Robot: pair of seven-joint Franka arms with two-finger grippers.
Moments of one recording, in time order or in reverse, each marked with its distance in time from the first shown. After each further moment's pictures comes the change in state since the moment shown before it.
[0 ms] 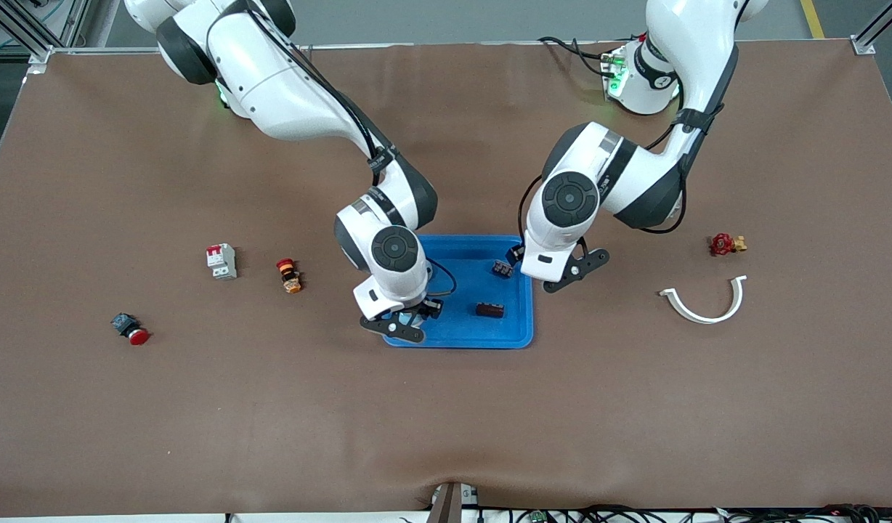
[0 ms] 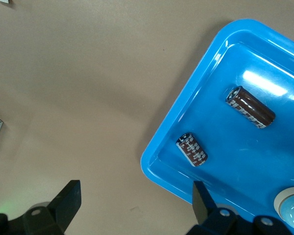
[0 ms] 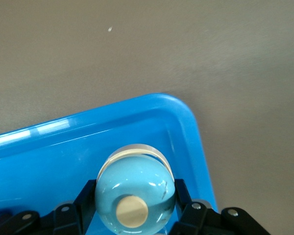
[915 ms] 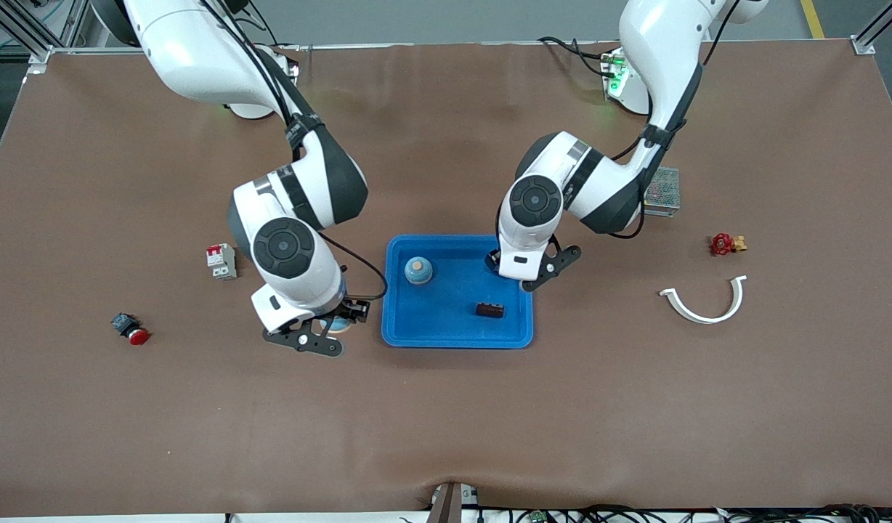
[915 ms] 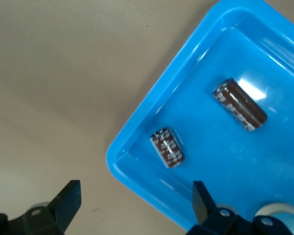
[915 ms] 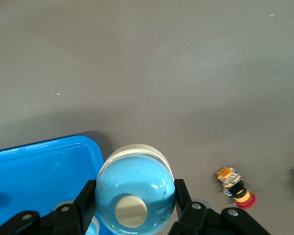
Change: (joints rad) left arm -0.060 0.093 0.000 -0.001 0.000 0.134 -0.216; right arm -0.164 -0.215 -0.008 -0.011 0.000 -0.249 -0.260
